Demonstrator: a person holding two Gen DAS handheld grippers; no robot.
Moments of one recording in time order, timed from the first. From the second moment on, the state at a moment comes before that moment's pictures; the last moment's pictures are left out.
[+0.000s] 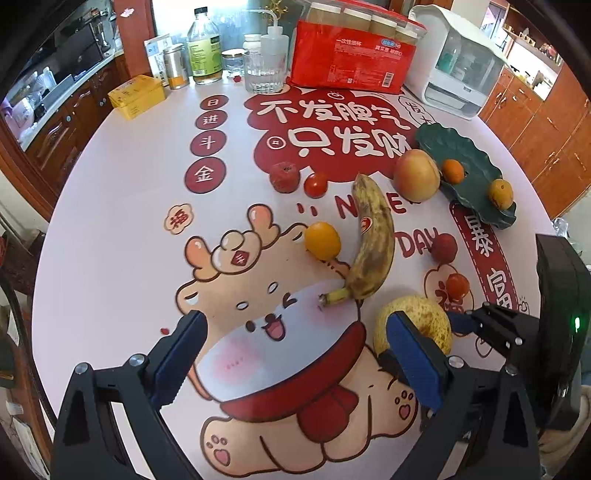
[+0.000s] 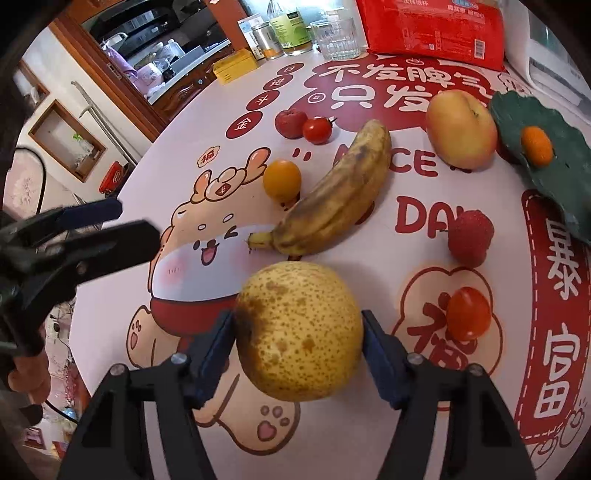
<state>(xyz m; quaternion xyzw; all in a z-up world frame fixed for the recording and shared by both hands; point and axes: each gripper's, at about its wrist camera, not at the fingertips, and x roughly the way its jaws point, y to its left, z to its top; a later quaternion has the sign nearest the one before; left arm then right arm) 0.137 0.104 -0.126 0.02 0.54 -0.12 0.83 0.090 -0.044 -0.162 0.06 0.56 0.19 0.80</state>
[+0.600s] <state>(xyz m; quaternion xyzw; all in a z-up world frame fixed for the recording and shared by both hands) 0.192 0.009 -0.154 0.06 0.57 -0.19 0.80 0.076 -0.114 -0.118 0.04 0.51 0.12 0.85</state>
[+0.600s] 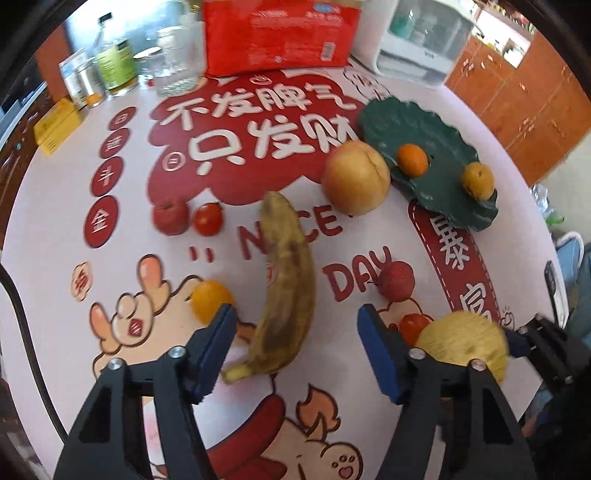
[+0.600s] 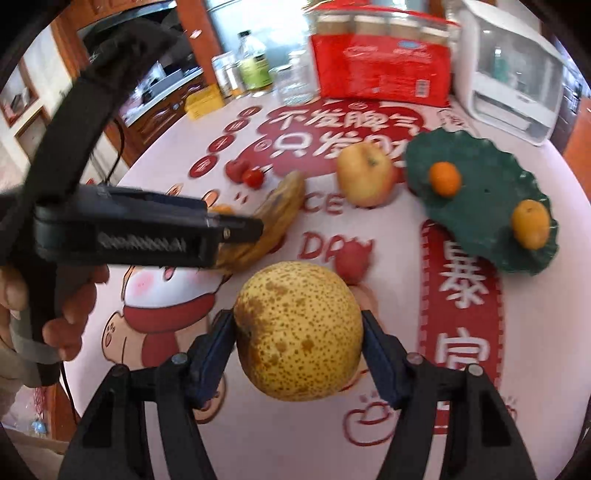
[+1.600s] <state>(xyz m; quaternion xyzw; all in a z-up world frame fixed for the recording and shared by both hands) 0.193 -0.036 -0.172 0.10 0.60 -0.14 0.78 0.075 -0.184 -0.114 0.09 0.51 0.09 0.85</state>
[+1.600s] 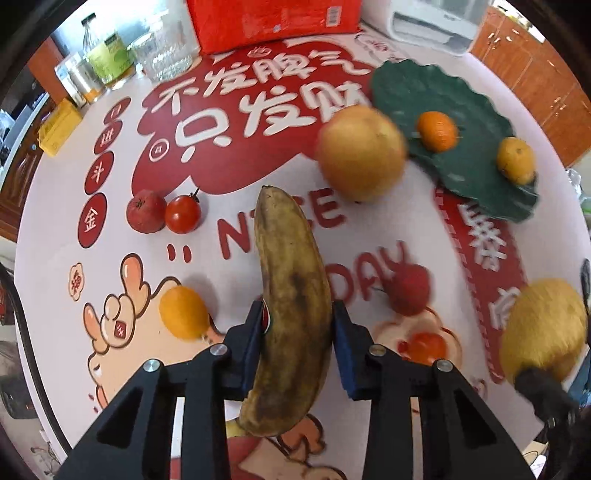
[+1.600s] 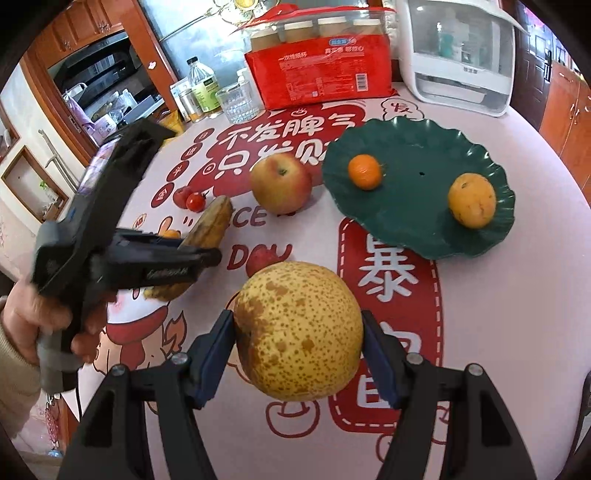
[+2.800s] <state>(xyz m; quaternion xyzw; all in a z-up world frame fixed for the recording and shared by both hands) 0.210 -0.195 -0.010 0.05 0.49 -0.20 0.85 0.185 -0.337 0.025 0.04 0.41 0.05 0.91</state>
